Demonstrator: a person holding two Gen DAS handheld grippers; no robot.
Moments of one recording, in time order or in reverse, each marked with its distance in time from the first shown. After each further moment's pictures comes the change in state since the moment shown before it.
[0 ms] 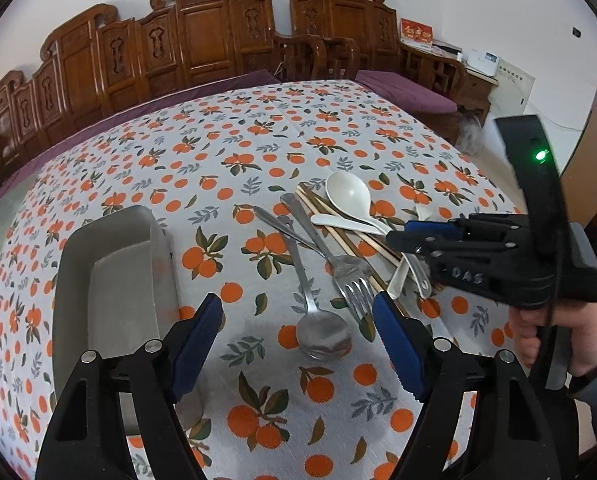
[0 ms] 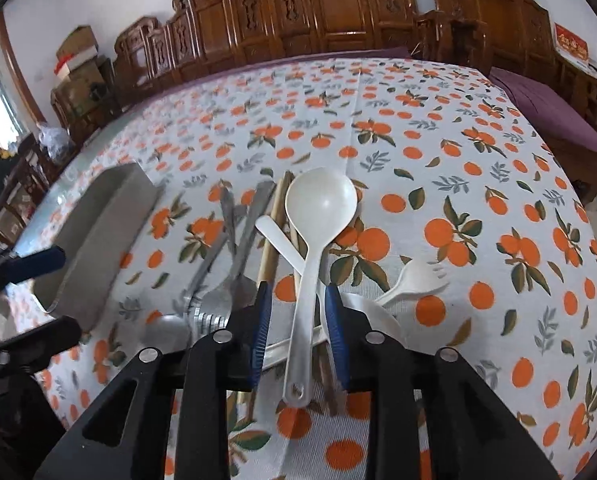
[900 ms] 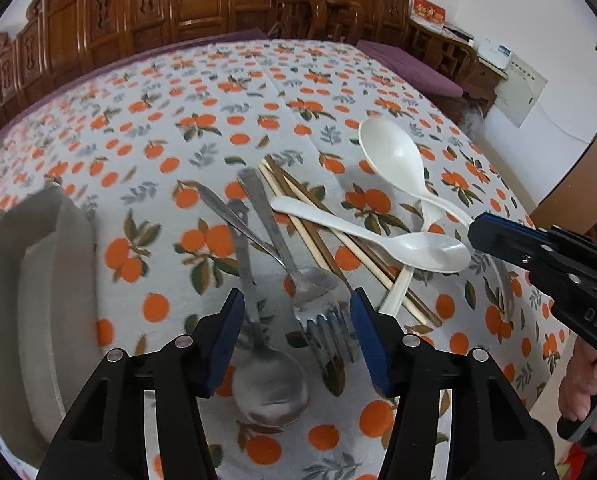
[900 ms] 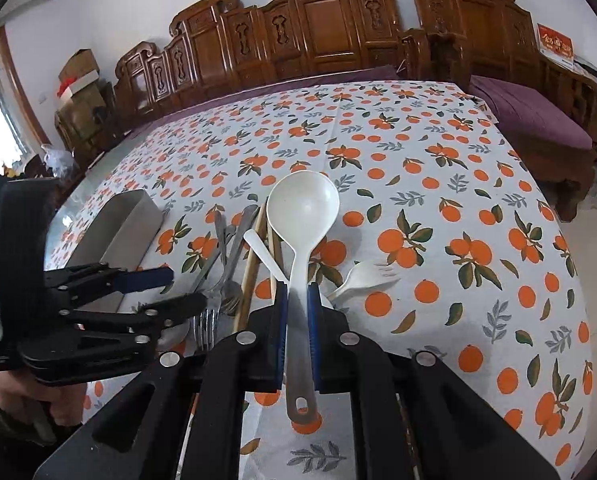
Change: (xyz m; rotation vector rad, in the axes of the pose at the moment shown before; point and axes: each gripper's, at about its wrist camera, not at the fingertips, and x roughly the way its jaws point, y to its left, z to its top) left arm 0.075 -0.022 0.022 -0.087 0.138 -0.087; right arm -0.061 -0.033 -0.008 0.060 -0.105 0.038
